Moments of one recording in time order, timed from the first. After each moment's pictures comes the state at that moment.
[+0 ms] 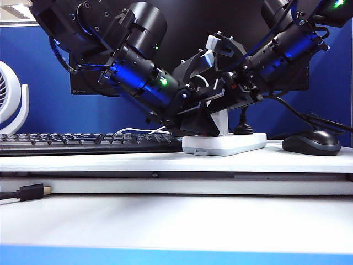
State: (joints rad) left arm -0.69 1.87 1.12 0.24 0.27 0.01; right arm 0.32 1.66 1.10 0.03 -0.43 -0.36
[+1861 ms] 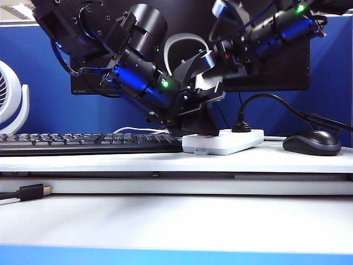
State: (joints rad) left arm -0.69 1.88 1.13 0.26 0.27 0.04; right arm 0.32 1.63 1.11 0.25 -0.42 -0.21
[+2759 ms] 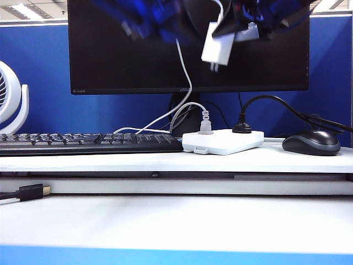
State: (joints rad) left arm -0.69 1.49 1.12 0.15 0.18 0.05; right arm 0.31 1.45 1.11 0.17 -0.44 -0.01
